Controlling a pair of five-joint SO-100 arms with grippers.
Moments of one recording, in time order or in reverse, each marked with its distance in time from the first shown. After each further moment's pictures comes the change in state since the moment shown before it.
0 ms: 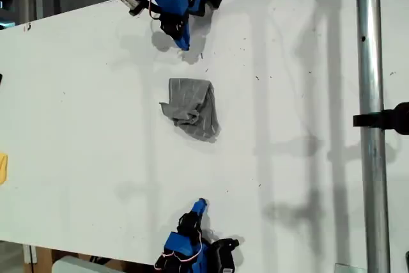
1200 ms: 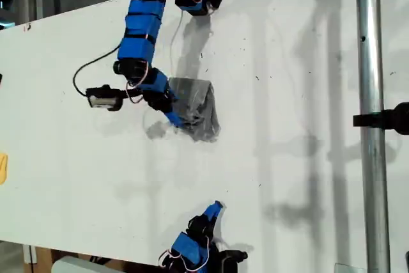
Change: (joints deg) arm 0 17.5 0.0 -2.5 -7.2 -21.4; arm 1 -5.5 -101.3 -101.6 7.2 -27.8
